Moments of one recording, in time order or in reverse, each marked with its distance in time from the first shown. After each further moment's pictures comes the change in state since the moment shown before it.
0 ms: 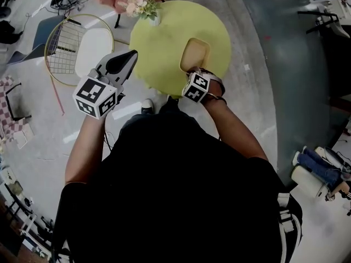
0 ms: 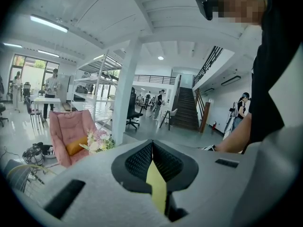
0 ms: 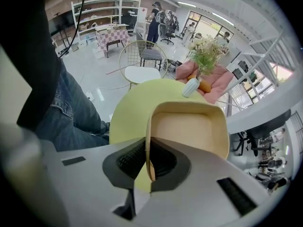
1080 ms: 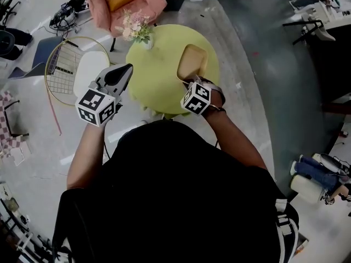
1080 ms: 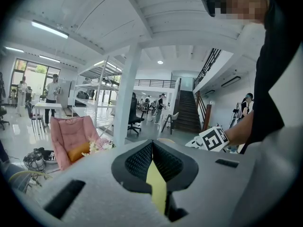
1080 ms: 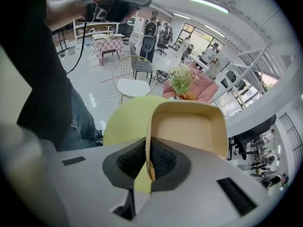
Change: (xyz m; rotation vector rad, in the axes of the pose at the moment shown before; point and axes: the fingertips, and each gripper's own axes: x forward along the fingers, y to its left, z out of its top) left arm -0.003 0.003 0.028 0.019 -0.052 0.020; right arm -0.101 -0.050 0.032 0.013 -0.099 -0.091
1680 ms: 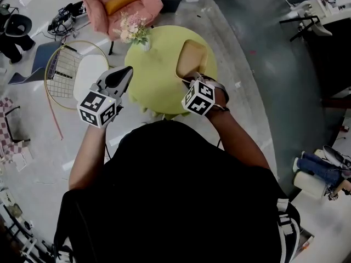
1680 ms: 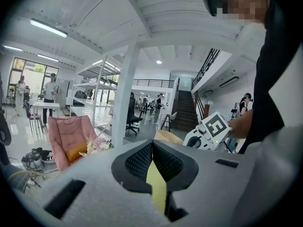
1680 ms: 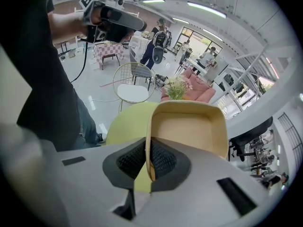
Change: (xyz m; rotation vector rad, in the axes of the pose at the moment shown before) left arm 0.001 -0.006 -0.003 0.004 0.000 -0.020; right arm -0.044 -0.010 0.021 -0.002 -0.040 -0.019
